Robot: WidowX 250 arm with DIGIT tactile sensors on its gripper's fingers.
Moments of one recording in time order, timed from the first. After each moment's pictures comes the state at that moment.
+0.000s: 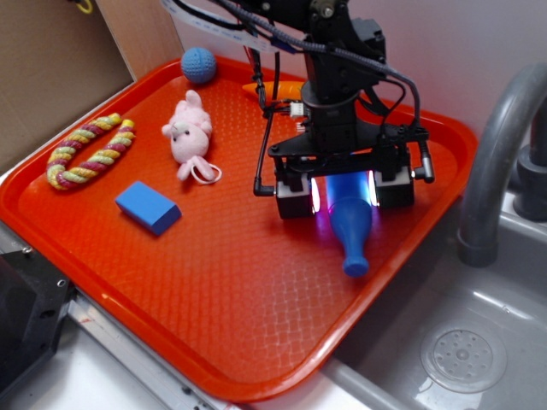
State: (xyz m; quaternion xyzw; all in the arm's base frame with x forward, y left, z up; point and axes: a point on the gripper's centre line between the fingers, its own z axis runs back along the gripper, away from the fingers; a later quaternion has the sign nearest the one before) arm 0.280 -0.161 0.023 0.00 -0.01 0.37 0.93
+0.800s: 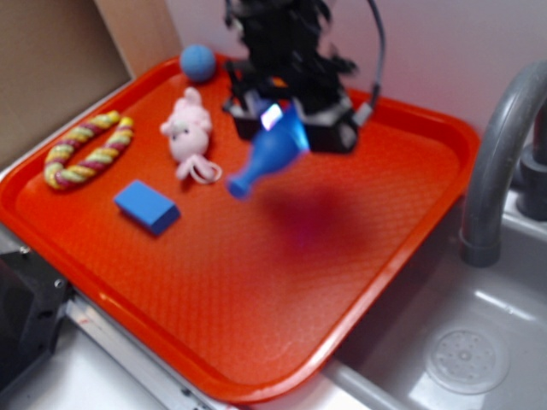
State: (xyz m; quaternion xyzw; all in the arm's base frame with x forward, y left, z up) arm 0.272 -0.117 0.094 -0.10 0.02 0.07 0.99
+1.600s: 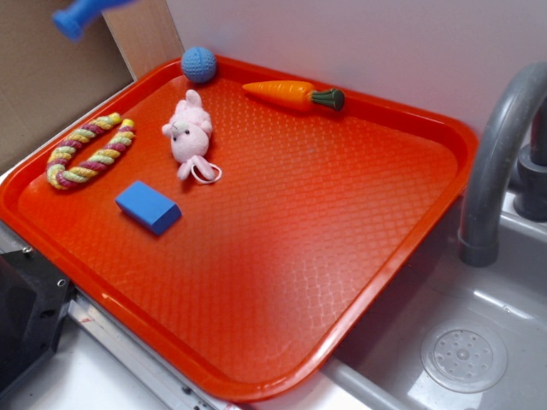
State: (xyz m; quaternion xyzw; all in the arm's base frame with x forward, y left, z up) arm 0.234 -0.067 0.235 -0.04 -0.12 0.03 0.99
